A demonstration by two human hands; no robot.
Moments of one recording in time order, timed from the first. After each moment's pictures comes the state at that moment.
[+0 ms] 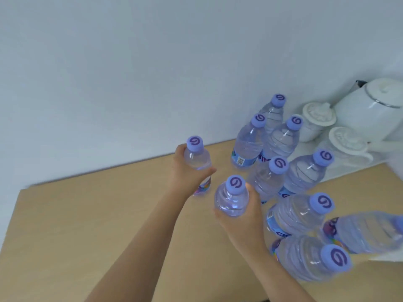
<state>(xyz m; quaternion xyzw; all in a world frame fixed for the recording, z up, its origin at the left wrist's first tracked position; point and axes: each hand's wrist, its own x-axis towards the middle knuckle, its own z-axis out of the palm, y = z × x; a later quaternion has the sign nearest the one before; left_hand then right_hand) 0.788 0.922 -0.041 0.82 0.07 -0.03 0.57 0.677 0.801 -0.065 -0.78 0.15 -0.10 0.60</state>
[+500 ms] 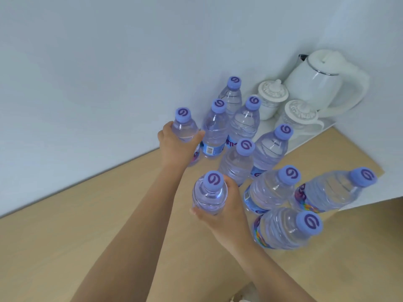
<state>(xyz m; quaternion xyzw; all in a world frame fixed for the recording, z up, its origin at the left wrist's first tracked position) 0.829 0.863 -0.036 0.84 0.03 -0.05 0.54 0.669 0.800 -0.075 -0.79 0.20 -0.06 0.58</state>
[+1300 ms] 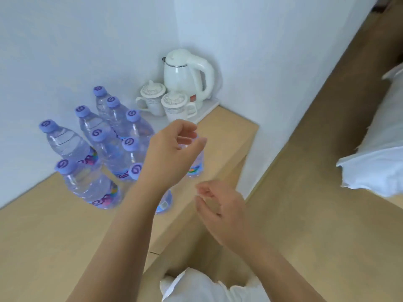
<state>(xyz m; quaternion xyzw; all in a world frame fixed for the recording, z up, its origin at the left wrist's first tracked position) 0.575 0.704 0.076 0.81 -0.30 -0.11 0.49 0.444 0.654 0.007 -0.84 0.18 -0.22 0.46</state>
